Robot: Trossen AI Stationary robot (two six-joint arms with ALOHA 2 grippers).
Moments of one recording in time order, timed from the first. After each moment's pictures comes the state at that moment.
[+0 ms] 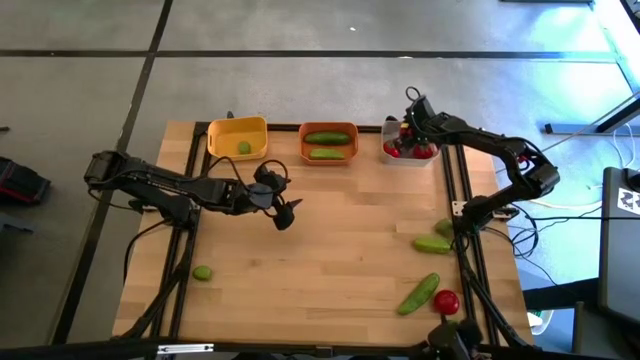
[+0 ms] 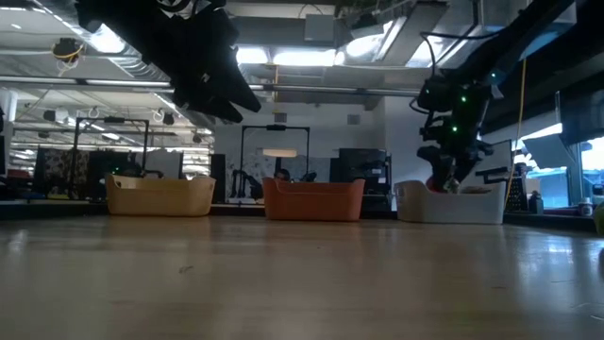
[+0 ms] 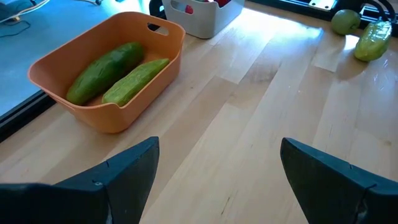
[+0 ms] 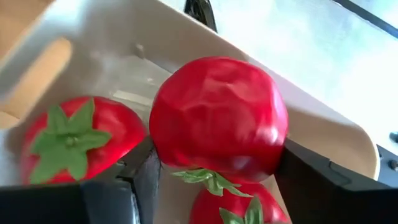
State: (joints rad) left arm -0.07 1.27 0.71 -0.07 -0.54 -0.37; right arm -0.94 1.46 0.87 -0.44 0.23 0.05
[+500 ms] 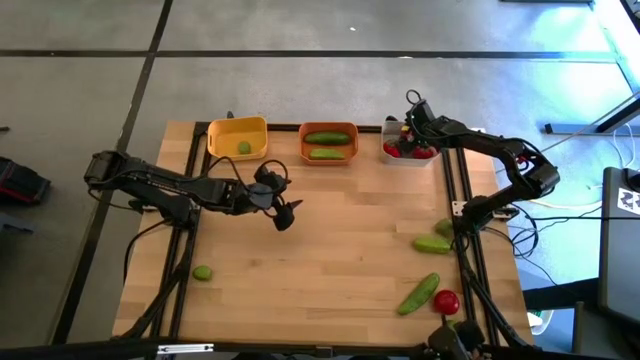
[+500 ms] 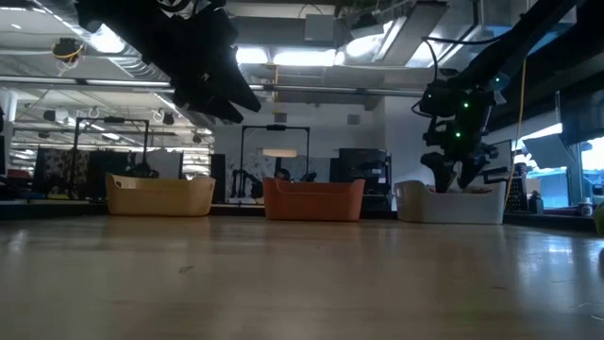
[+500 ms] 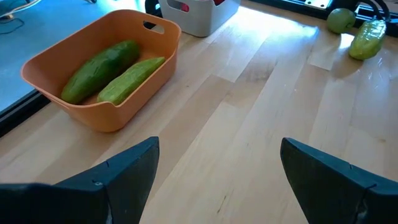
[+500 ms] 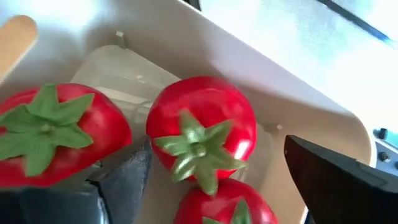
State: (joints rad) left arm -0.07 1.27 0.71 -0.07 -0.53 -0.37; right arm -0.94 1.46 0.82 -0.39 0.28 0.04
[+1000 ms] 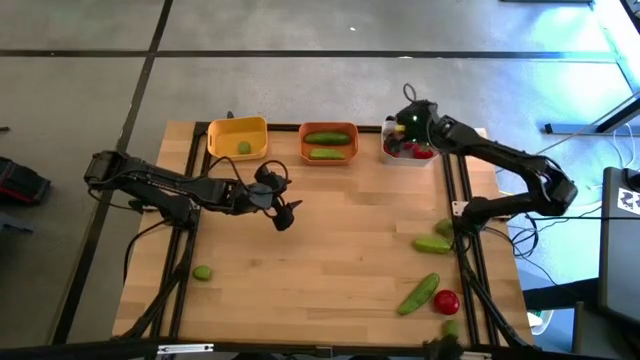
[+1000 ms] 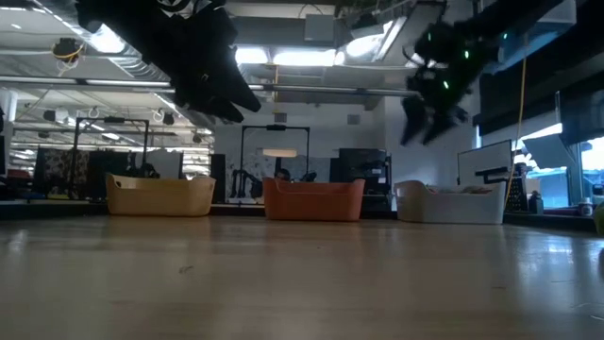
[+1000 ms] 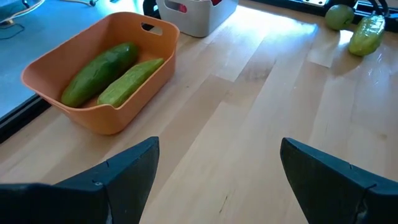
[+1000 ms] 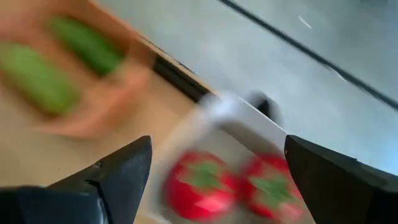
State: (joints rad) left arm -0.07 1.27 0.71 -0.07 -0.53 -0.34; right arm -0.72 1.27 0.92 -0.39 0.17 0.02
